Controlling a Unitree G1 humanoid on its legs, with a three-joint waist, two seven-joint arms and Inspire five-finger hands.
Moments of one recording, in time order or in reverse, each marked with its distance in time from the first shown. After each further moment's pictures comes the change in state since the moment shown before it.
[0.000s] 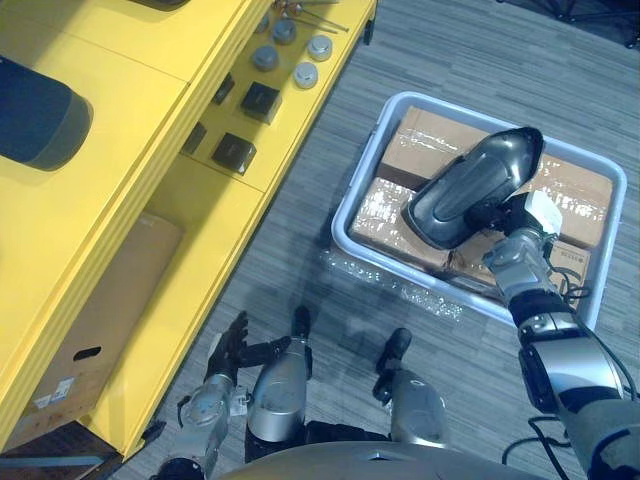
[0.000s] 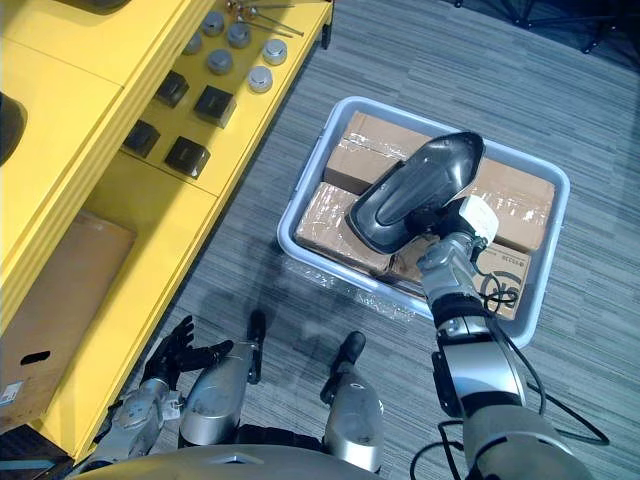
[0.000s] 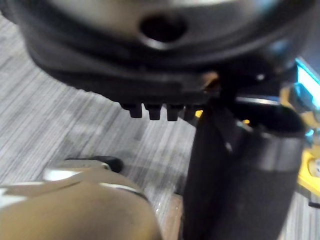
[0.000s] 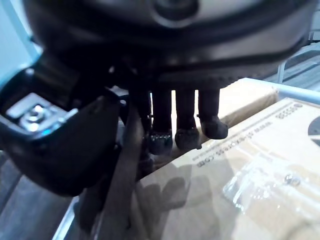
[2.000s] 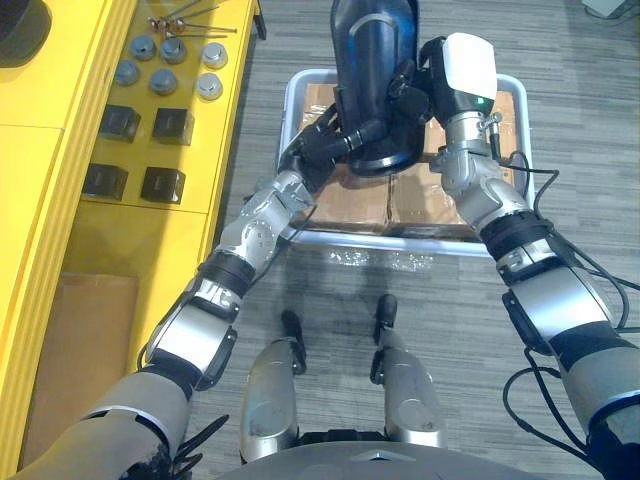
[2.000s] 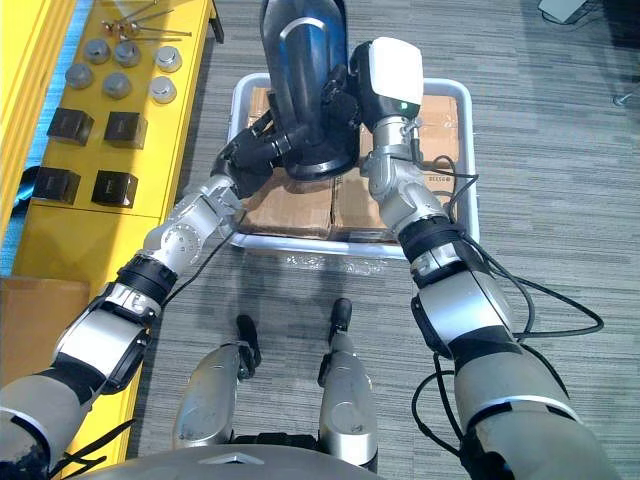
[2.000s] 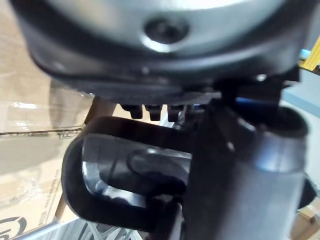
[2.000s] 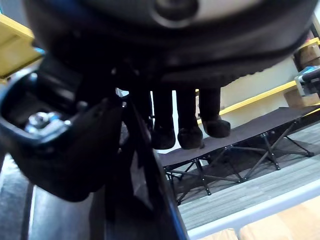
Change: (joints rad) left arm -0.993 0.004 -0.166 0.076 -0.769 0.208 -0.217; right arm -0.441 0.022 0.373 -0.035 -0.129 -0.315 -0.107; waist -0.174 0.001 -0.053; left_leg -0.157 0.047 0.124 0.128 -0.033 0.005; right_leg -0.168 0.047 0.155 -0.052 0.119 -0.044
